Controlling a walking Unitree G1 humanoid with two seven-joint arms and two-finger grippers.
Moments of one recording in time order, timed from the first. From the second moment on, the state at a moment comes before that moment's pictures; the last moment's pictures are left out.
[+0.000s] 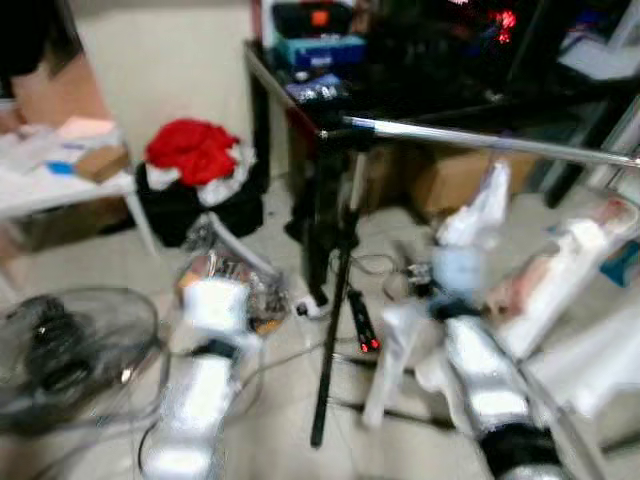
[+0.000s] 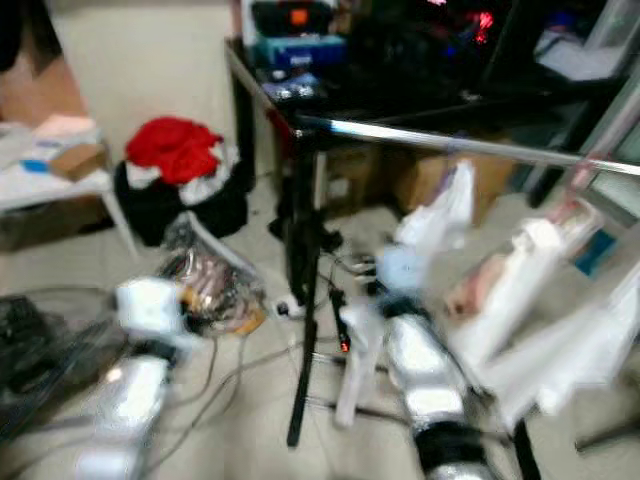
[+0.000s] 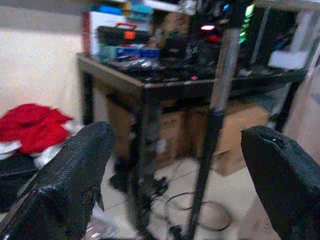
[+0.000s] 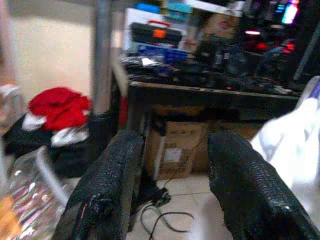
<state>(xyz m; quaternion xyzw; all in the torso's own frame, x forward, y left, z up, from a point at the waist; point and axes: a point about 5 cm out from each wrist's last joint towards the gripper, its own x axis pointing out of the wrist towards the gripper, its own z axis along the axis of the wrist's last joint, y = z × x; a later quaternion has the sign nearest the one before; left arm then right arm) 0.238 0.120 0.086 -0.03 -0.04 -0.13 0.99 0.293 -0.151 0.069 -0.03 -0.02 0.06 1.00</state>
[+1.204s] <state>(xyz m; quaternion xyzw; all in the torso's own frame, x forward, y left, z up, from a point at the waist) 0.230 0.120 0.086 0.11 -0.05 -0.24 0.96 0.292 -0.166 0.132 -0.04 -0.09 0.04 0.99</state>
